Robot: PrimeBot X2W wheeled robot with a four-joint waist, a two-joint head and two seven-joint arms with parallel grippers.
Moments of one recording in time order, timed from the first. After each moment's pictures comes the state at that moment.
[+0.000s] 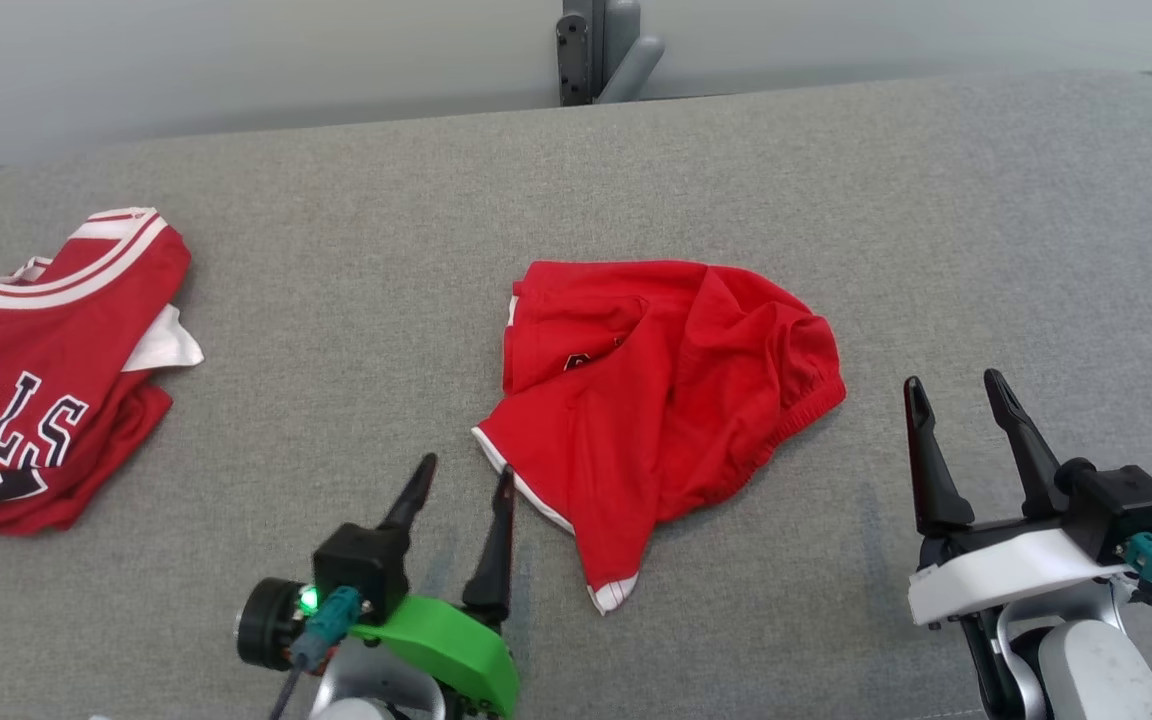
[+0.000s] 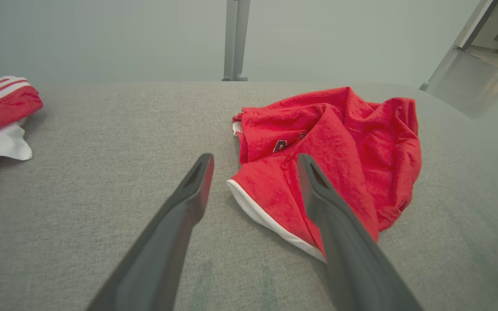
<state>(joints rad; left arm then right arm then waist) -0.11 0.19 -0.50 0.05 -0.39 0.16 -0.08 -0.06 -0.08 0.02 0.05 0.19 0.13 -0.20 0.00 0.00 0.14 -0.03</state>
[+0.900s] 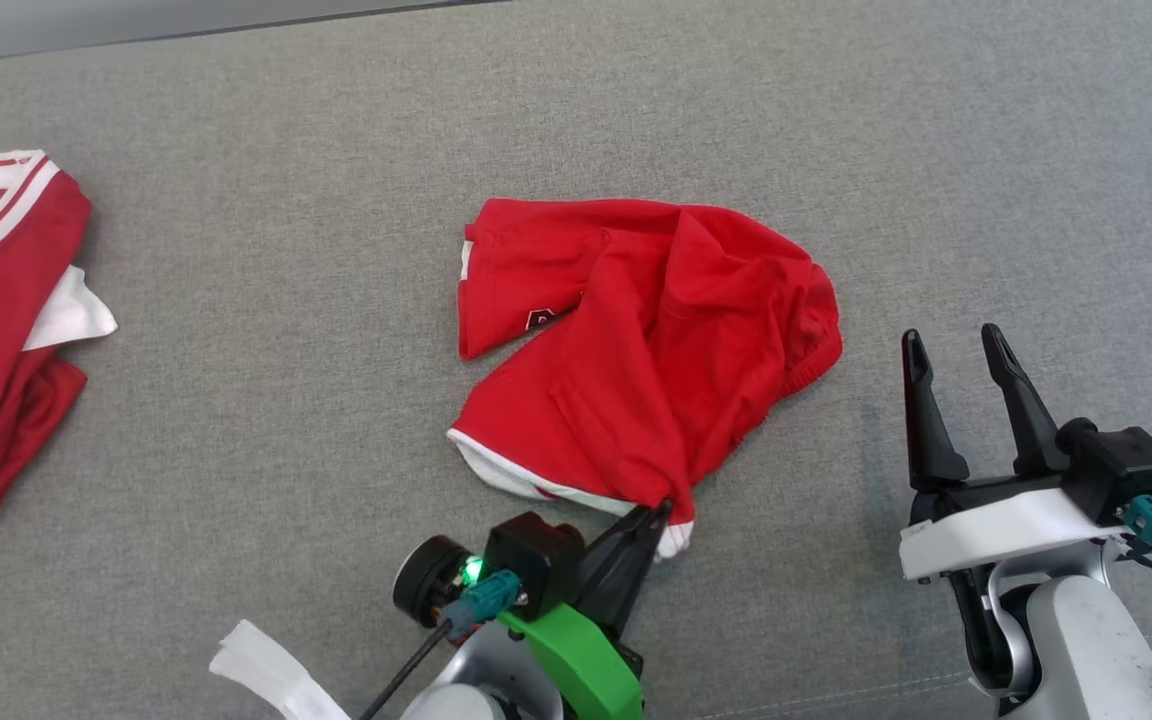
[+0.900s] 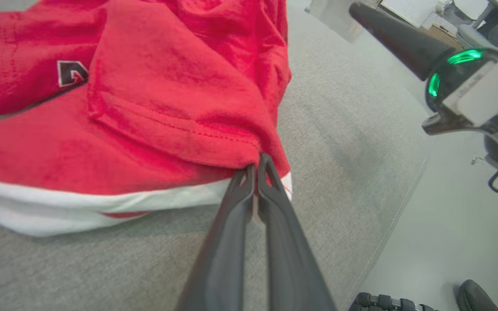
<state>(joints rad) -0.22 0.11 -0.72 0.13 -0.44 -0.04 0.02 -0.15 -0.07 0.03 0.11 0.23 0.13 -0.25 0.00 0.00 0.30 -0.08</state>
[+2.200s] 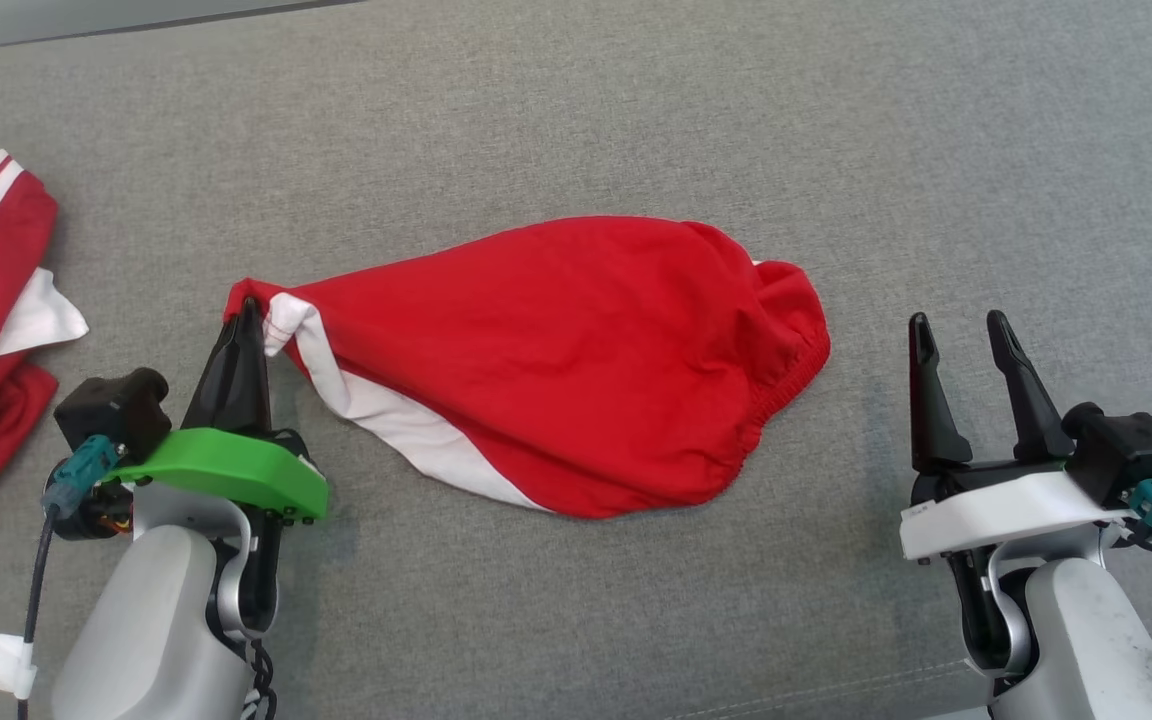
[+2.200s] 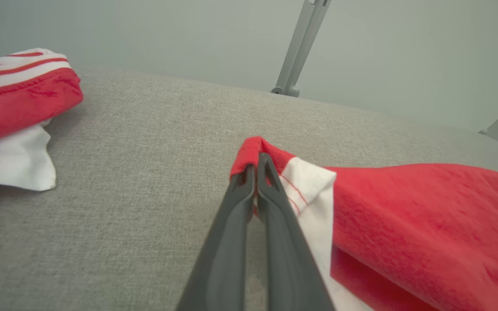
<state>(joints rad) -0.42 0.23 -0.29 0.42 -0.61 0.02 -0.24 -0.19 -0.05 0.01 0.16 0.25 0.13 -0.26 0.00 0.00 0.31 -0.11</state>
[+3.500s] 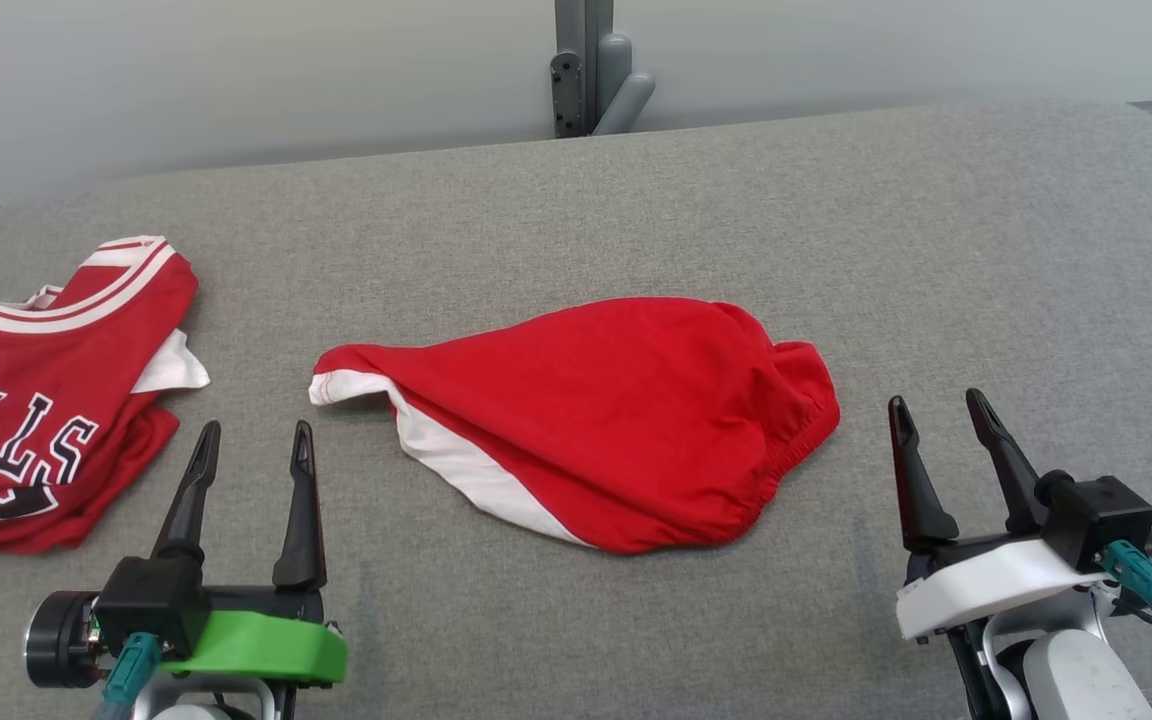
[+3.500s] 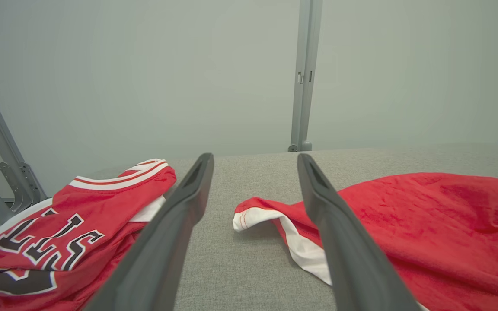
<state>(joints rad) -0.04 0.25 -0.24 0.00 -0.31 0.12 -0.24 -0.07 -0.07 0.04 0.11 0.20 0.13 -0.21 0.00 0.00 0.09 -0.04</state>
